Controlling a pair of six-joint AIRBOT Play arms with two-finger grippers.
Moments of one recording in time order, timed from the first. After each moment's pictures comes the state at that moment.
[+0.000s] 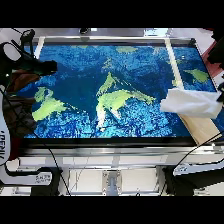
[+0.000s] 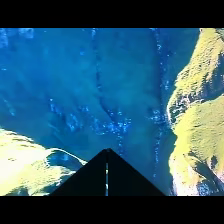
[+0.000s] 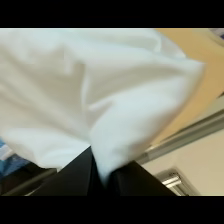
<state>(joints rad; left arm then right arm) 0.03 -1.46 1.66 1.35 -1.20 -1.50 -0.66 -1.58 1.75 -1.56 1.81 1.60</state>
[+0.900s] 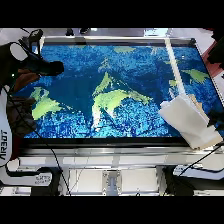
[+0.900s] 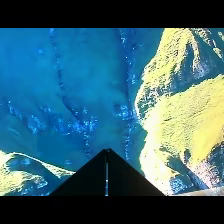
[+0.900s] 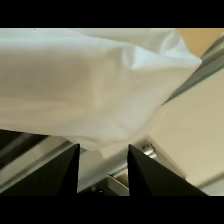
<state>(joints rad) -0.03 -1.46 1.66 1.33 -1.19 -1.49 -0.67 -1.37 1.35 -1.64 1.67 1.56</state>
